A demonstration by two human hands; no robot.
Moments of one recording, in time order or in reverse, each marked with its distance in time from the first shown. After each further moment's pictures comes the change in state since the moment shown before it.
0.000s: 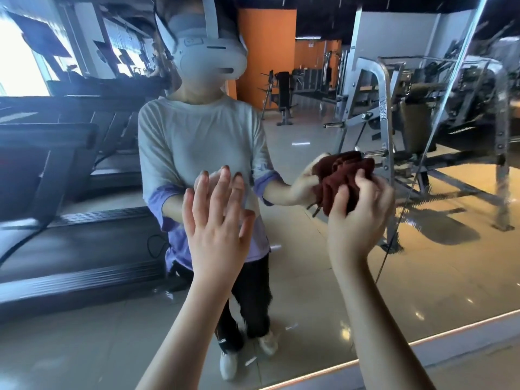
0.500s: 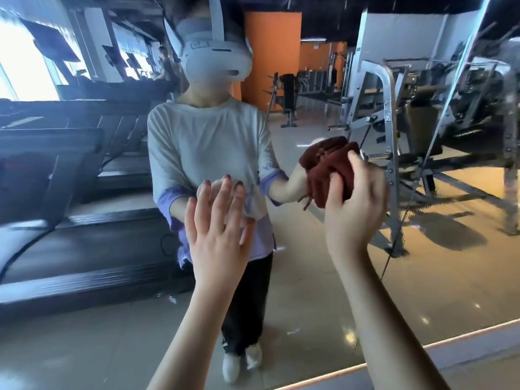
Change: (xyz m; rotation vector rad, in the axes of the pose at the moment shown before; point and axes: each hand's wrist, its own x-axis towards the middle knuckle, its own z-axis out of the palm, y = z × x) left_hand -0.001 -0.002 -0.003 0.005 -0.023 -0.017; right_hand 0.025 -0.020 0.004 0.056 0.046 -0.159
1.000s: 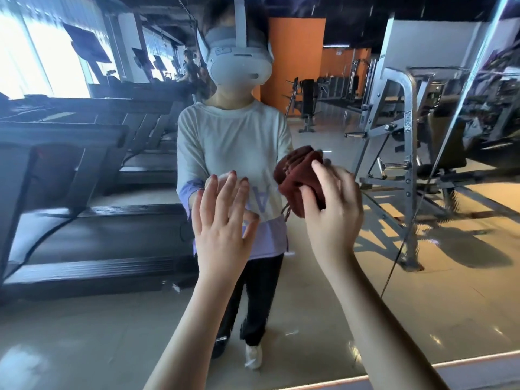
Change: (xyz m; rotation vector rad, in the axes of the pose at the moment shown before) left_hand 0.005 0.006 -0.004 0.022 -0.006 -0.027; right_hand -0.009 -0.014 0.000 0.147 -0.131 -0.224
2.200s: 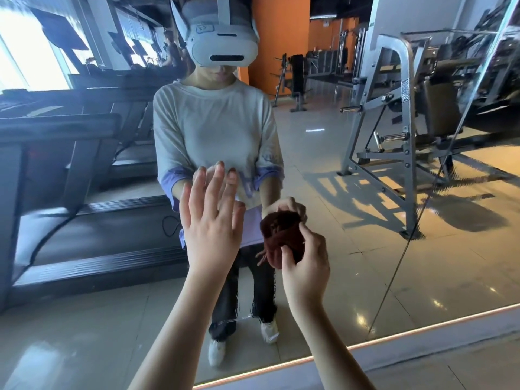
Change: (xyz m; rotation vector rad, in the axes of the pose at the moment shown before) left_hand -0.023 -0.060 -0.015 -0.010 -0.002 0.068; right_hand -0.151 -0.061 0.013 0.076 -0.281 0.526
